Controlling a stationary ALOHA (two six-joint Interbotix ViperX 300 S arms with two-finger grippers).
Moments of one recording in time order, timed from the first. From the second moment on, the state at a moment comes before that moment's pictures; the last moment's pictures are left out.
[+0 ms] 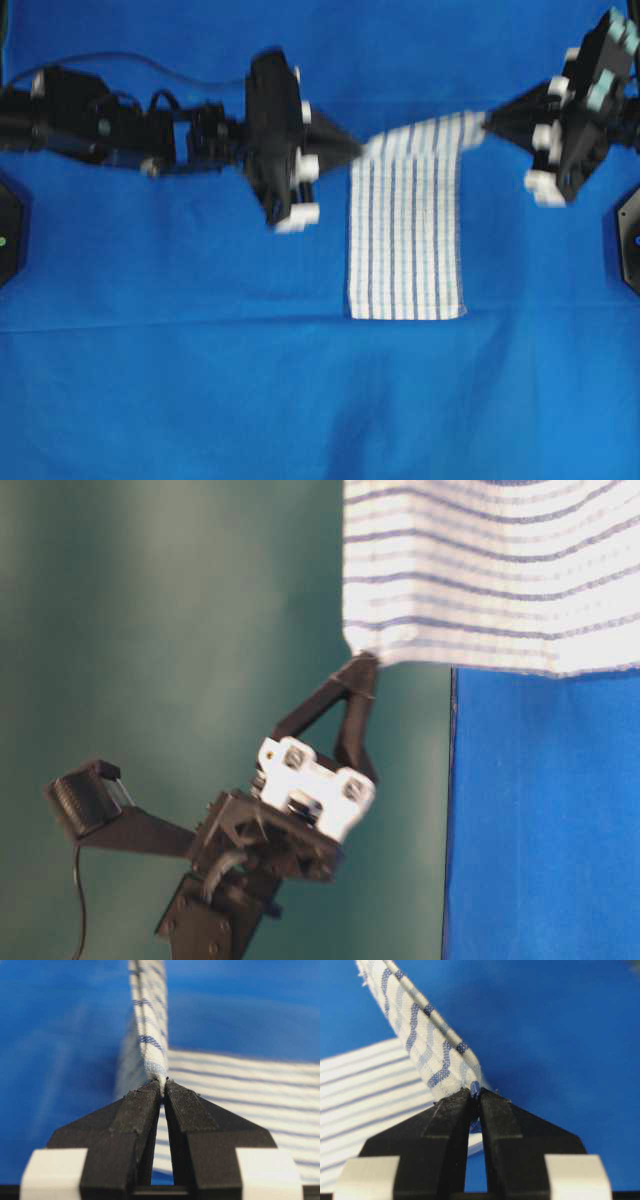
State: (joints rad) left arm 0.10 0.08 0.58 -0.03 -0.25 0.07; right arm -0.32 -0.62 1.12 0.03 0.11 0.02
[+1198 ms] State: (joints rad) left arm -0.08 0.27 0.59 -0.03 -0.28 0.06; right arm 0.07 -0.33 1.12 0.06 0.08 0.24
